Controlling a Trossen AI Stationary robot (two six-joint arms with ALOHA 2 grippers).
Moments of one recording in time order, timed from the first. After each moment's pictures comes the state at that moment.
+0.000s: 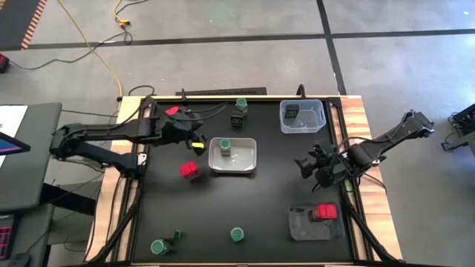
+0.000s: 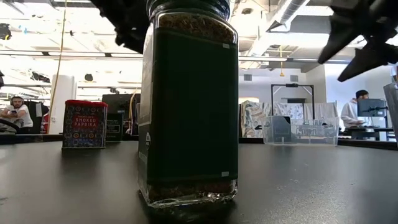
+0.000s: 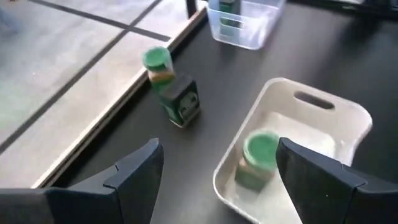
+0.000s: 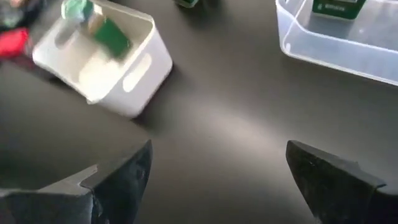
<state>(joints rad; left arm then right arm) 0.14 1.16 1.02 -0.46 -0.42 -0.16 0.49 0.92 0.76 -1.00 0.72 1.42</state>
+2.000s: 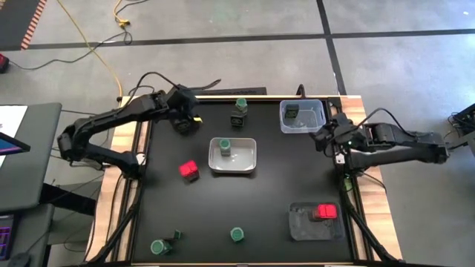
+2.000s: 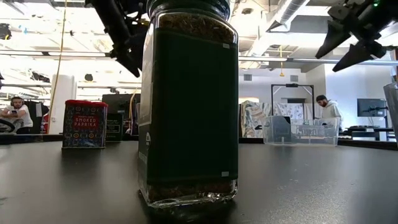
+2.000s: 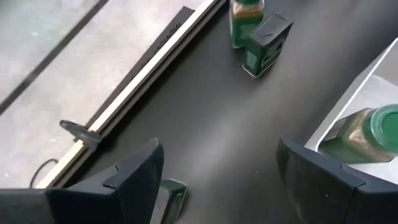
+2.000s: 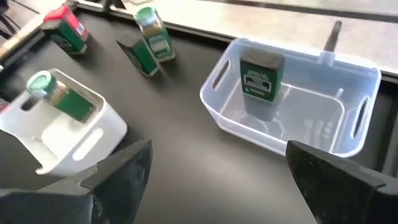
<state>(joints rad) 0.52 1.26 1.16 -0.74 -0.22 -0.04 -0.03 0.58 0.76 -0.98 0.61 0.82</state>
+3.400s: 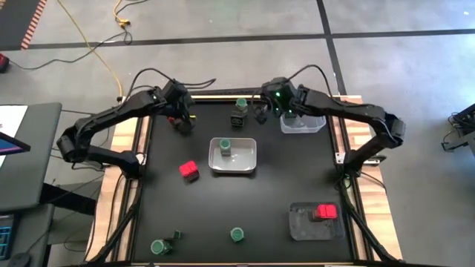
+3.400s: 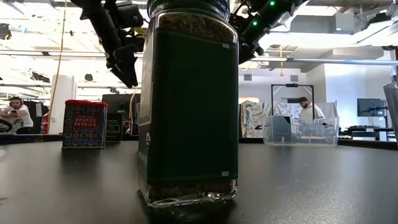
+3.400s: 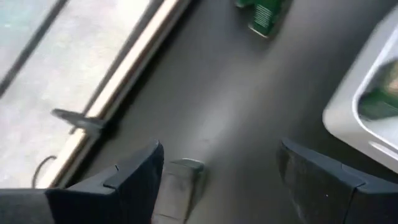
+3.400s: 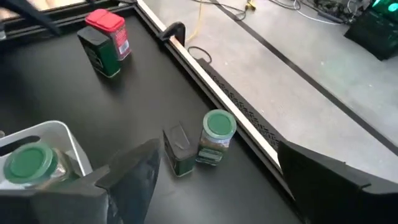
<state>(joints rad) 0.66 1.25 1.09 -0.76 -0.08 0.16 -0.40 1.53 1.34 -0.43 0.24 0.02</state>
